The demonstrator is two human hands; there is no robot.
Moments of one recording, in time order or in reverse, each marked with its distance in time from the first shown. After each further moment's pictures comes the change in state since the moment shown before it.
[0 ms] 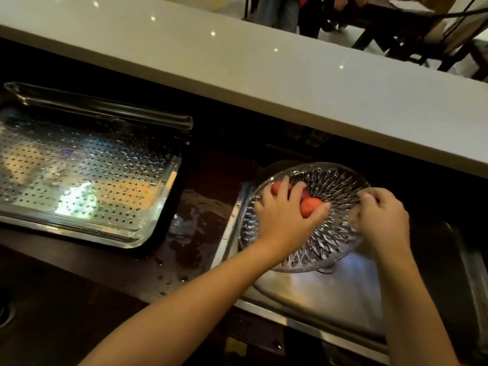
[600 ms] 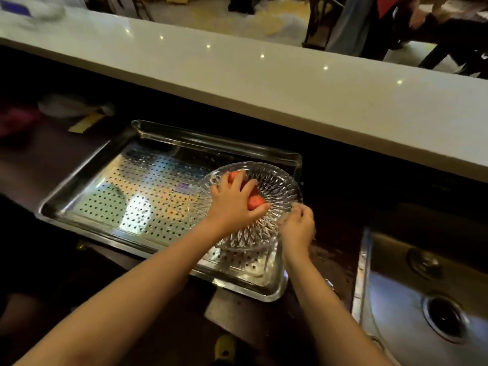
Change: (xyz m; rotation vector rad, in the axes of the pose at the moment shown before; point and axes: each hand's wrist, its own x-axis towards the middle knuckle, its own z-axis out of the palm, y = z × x) left_hand 0.066 -0.297 -0.223 0.477 -0.029 -0.028; right_hand -0.114 -0.169 0.327 0.535 -0.155 0.169
